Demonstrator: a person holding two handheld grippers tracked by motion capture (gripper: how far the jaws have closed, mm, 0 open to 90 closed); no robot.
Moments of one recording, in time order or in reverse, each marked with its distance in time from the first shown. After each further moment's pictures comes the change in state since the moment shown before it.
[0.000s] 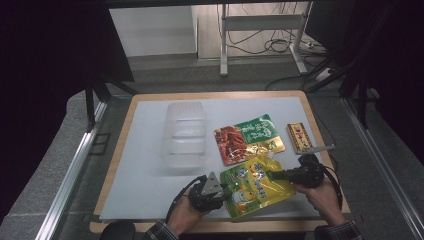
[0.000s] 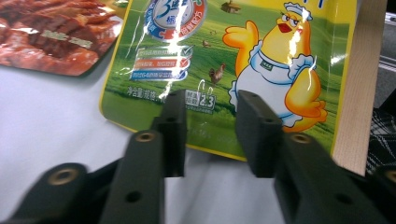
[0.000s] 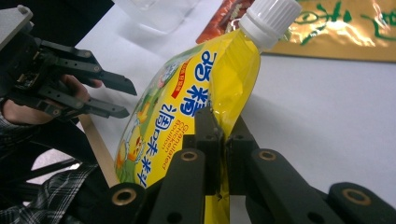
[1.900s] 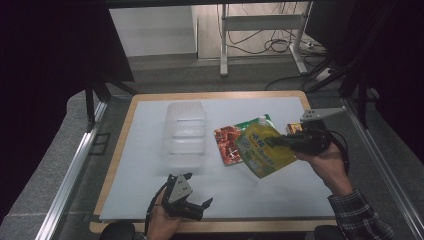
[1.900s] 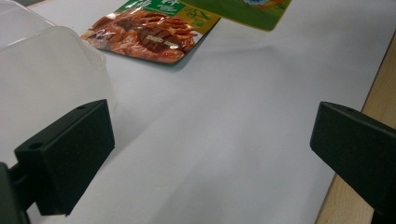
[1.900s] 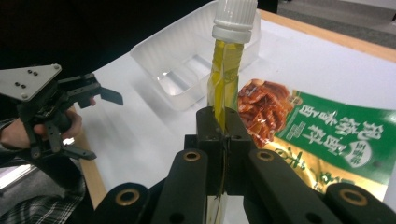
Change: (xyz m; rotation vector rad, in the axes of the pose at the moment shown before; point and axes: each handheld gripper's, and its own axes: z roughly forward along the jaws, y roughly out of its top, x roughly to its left) left arm 0.012 -0.036 -0.055 -0.145 0.167 -0.085; right arm 0.053 0.101 -0.046 -0.106 -0.063 -0.290
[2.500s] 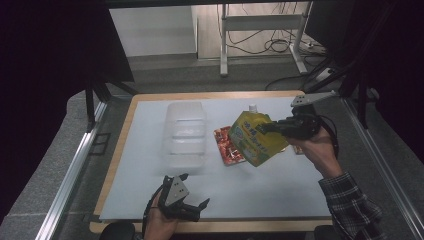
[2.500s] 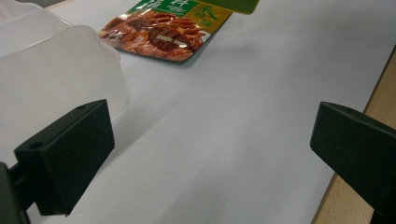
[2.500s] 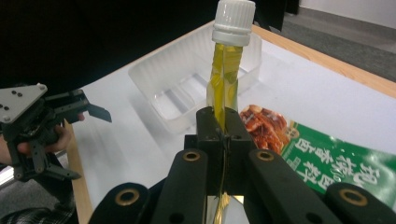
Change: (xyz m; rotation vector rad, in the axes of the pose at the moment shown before) left arm -0.001 -0.002 -0.009 -0.003 0.034 -0.002; right arm -0.012 0.033 0.019 -0.020 0.034 -0.051
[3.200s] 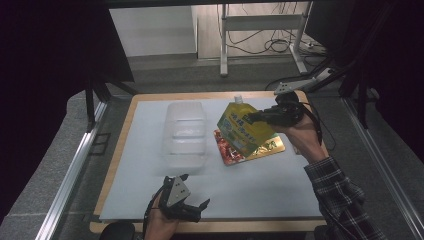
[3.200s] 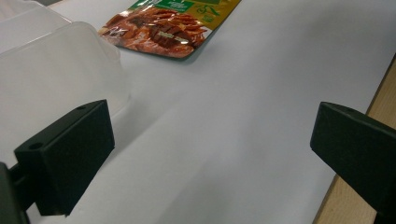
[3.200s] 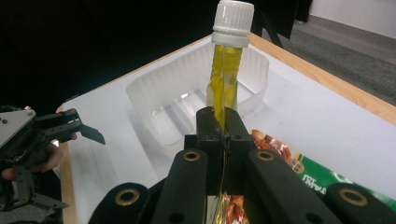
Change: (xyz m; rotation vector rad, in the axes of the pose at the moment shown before) left arm -0.002 0.000 0.001 0.014 0.015 0.008; right arm -0.007 0.032 0.033 0.005 0.028 -0.047
